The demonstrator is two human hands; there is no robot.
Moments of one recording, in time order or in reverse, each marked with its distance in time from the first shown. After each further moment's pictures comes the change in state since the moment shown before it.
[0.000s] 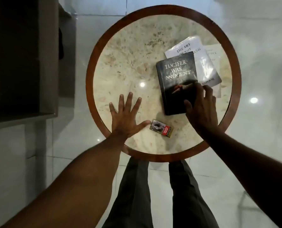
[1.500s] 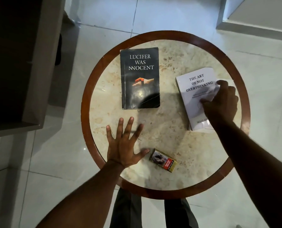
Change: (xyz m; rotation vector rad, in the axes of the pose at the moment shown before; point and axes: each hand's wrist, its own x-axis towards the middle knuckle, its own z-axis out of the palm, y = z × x) left_hand 0.008 -0.010 0.031 -0.085 0.111 0.007; right_hand 0.133 -0.012 -0.005 -0.108 0.151 0.304
